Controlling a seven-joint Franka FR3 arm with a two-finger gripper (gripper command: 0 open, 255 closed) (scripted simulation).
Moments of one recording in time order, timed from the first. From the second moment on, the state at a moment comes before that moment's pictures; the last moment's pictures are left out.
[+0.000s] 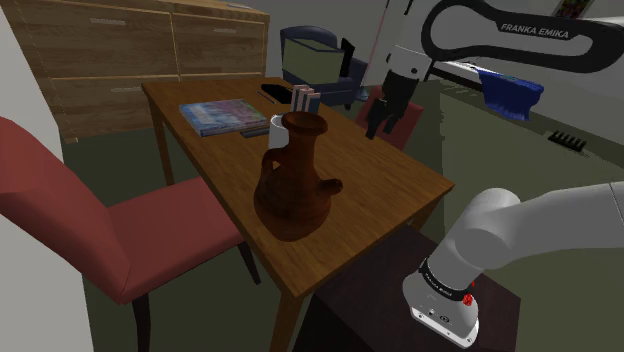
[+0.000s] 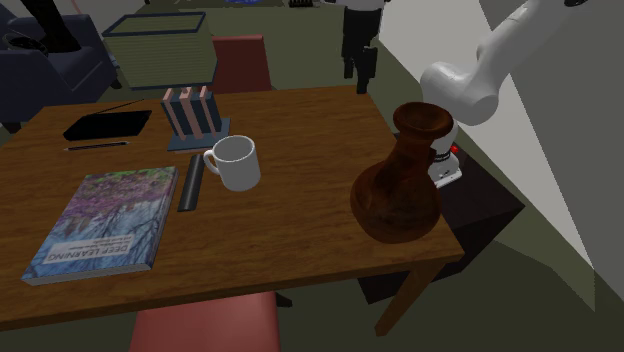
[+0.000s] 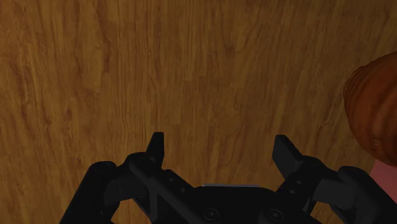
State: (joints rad) arm -0.02 -0.74 -0.02 -2.41 0.05 1.68 0.04
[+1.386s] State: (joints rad) arm -0.02 0.05 0.00 -1.83 0.01 1.86 0.07
